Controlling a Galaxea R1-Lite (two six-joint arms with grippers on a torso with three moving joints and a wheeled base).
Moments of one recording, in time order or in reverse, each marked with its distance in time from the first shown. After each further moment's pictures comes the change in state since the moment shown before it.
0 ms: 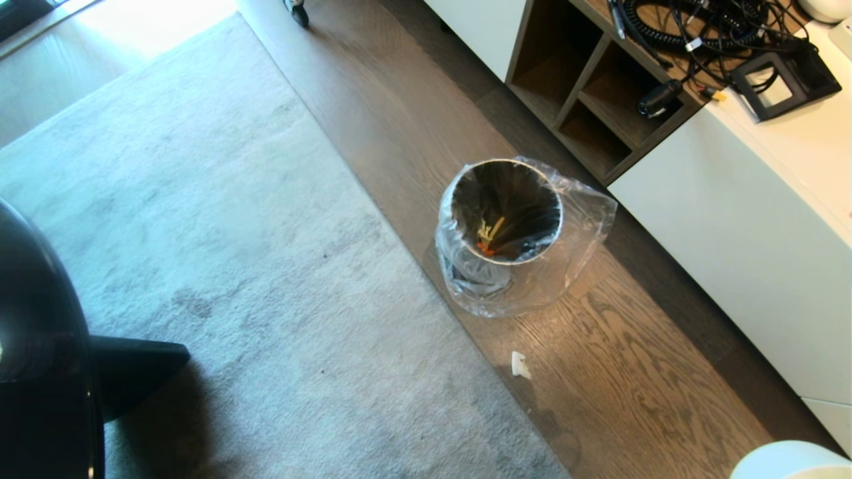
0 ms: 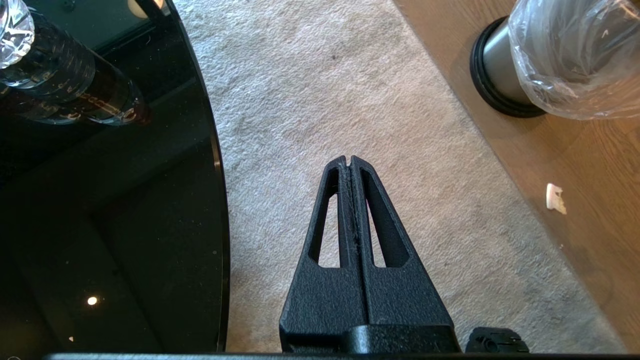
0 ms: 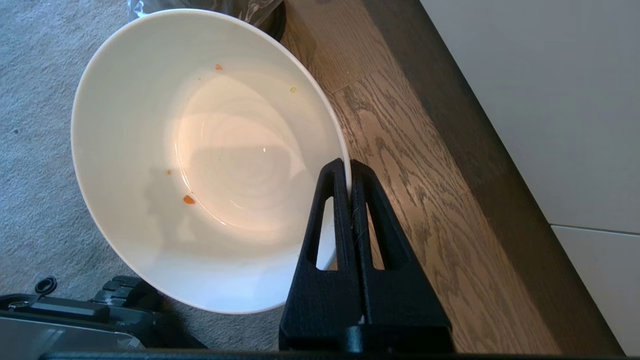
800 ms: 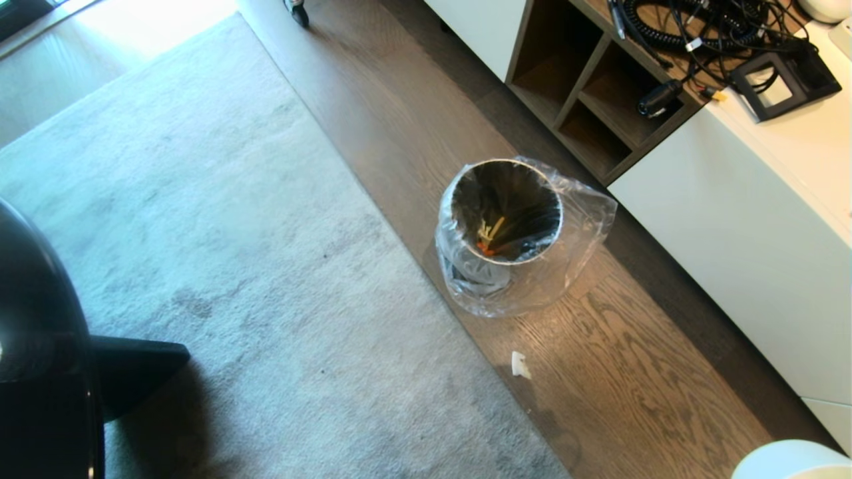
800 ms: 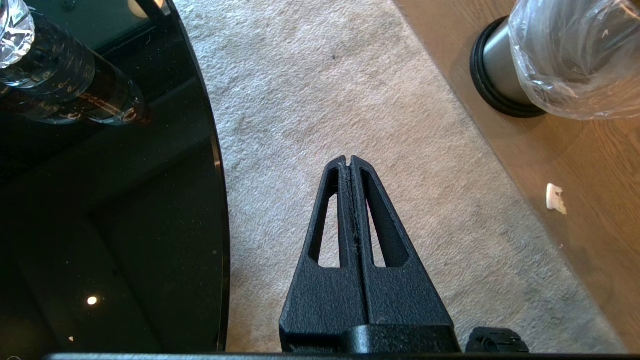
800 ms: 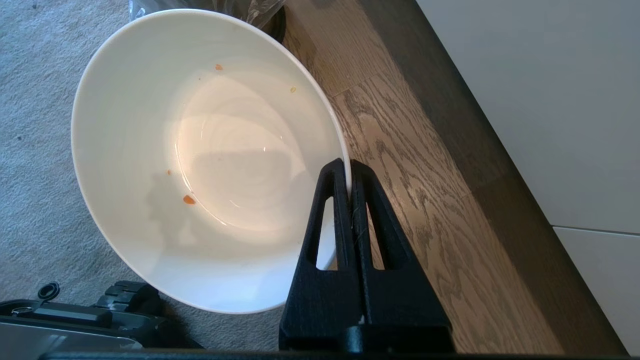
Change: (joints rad) left arm 0.000 0.000 0.000 0.000 0.000 0.000; right arm 0.000 -0.015 0.000 0.000 0.000 0.007
